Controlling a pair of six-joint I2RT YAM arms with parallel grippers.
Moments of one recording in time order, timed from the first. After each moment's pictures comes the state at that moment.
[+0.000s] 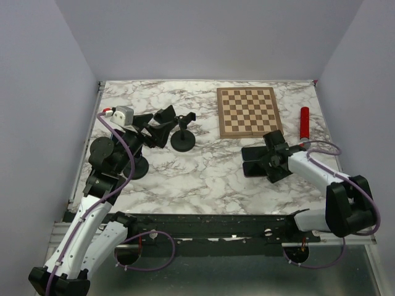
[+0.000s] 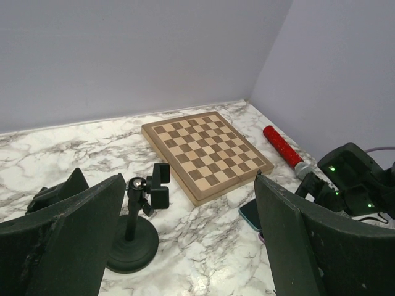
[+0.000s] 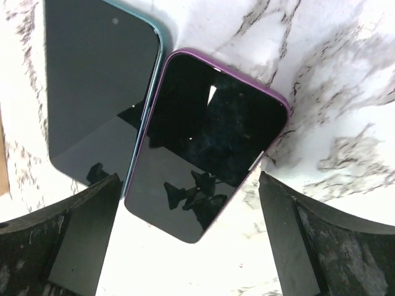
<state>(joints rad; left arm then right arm) -0.34 0.69 0.76 0.12 0.24 -0.32 0.31 1.39 0.74 -0.61 0.27 1.46</state>
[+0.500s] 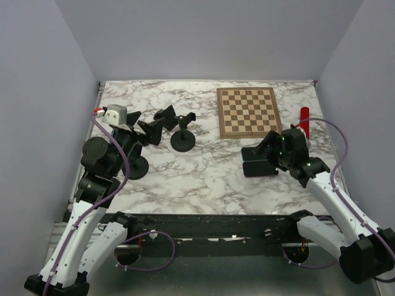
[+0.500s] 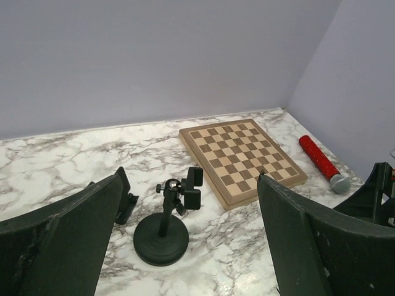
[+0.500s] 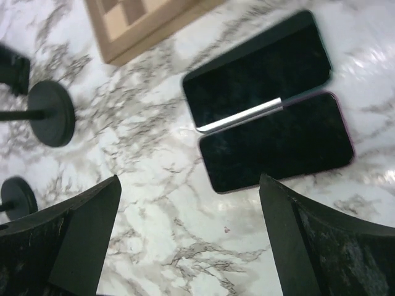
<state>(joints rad) -0.34 0.65 0.82 -0.01 0.10 -0.24 0.31 0.93 0.69 -0.50 0.12 0.80</state>
